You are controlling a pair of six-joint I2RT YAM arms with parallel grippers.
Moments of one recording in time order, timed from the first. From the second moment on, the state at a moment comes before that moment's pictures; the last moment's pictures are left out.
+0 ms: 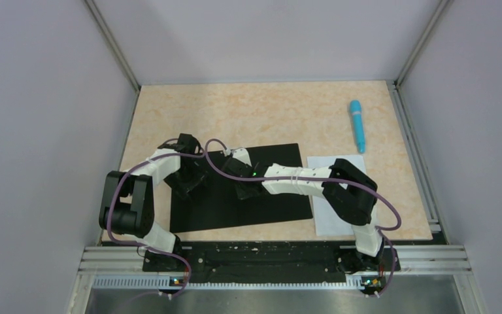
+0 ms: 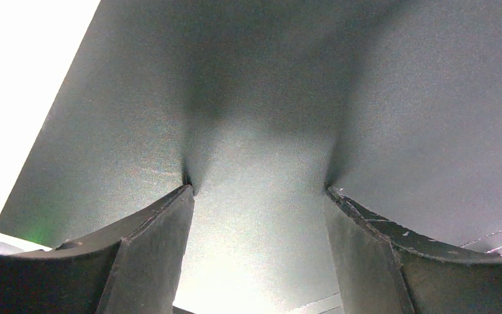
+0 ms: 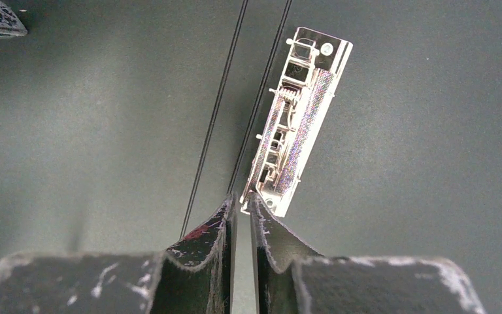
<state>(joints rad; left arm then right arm) -0.16 1.56 0.87 -0.77 -0.11 -1.02 1.12 1.97 1.40 -0.49 0.32 0.63</state>
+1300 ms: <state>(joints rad) -0.14 1.58 0.89 -0.79 -0.09 -1.01 1.18 2.03 1.42 -0.54 0.52 0.63</state>
